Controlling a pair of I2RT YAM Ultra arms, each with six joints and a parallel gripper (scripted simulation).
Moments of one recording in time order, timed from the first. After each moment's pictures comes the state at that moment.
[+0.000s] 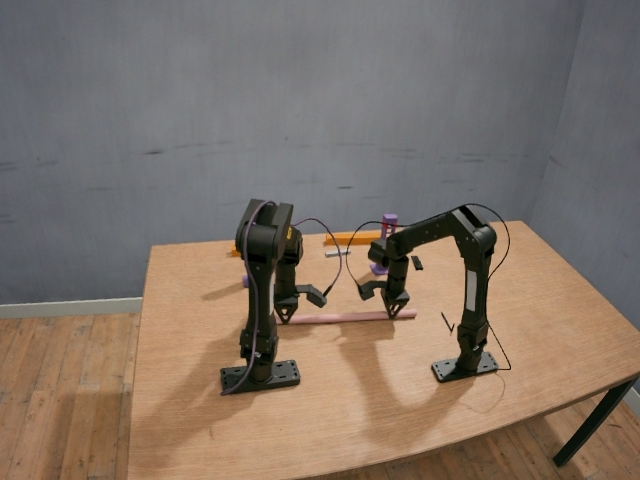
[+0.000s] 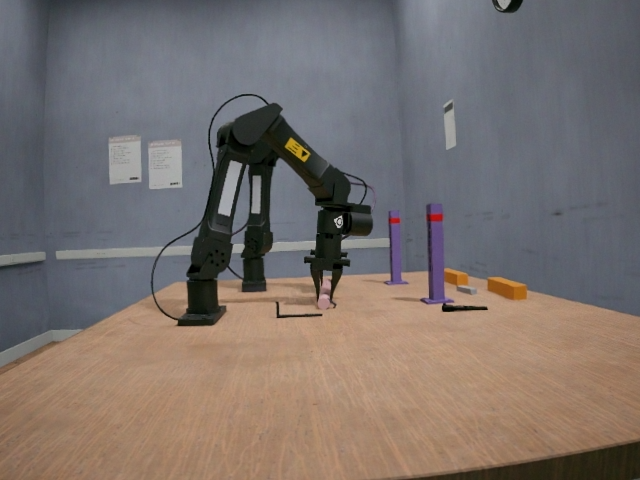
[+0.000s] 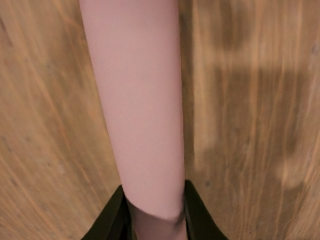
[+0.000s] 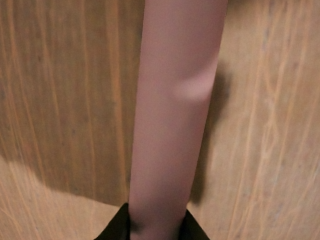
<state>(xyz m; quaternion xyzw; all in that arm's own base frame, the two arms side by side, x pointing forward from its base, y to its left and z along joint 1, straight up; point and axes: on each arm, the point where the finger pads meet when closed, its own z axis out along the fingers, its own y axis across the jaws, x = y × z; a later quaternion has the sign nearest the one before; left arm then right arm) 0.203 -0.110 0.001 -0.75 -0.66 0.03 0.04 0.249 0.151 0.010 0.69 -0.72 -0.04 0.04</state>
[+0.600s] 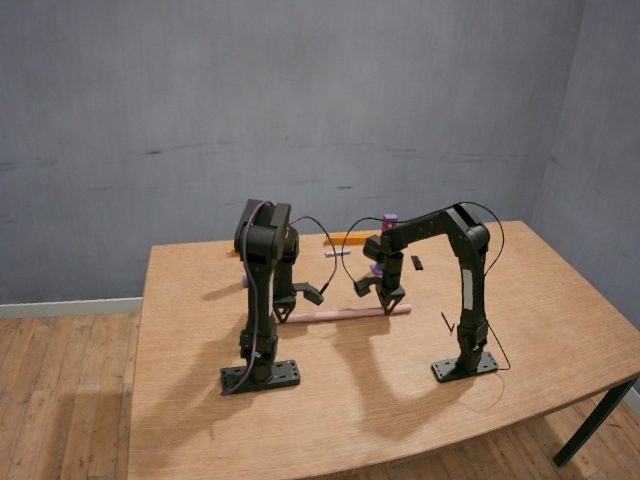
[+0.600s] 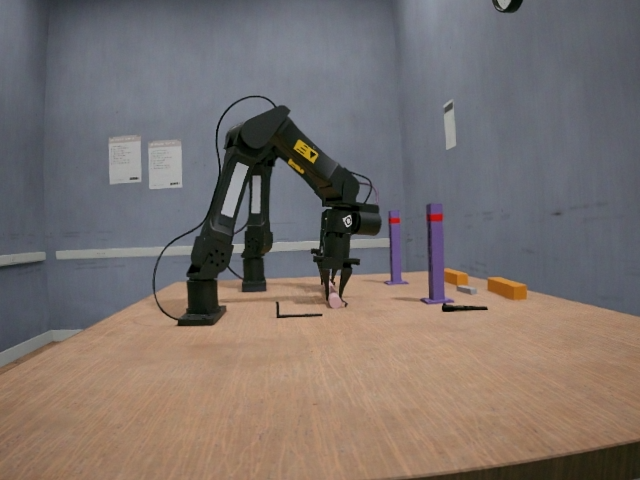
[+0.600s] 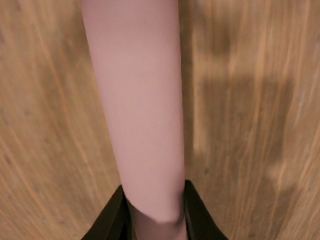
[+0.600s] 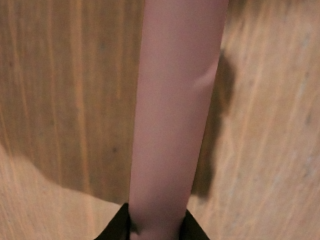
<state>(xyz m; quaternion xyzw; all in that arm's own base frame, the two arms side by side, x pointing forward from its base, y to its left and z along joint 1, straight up) 0.205 -0.102 0.005 -0.73 -0.68 0.04 0.04 0.270 0.158 0.011 0.71 -0.70 -0.03 0.04</state>
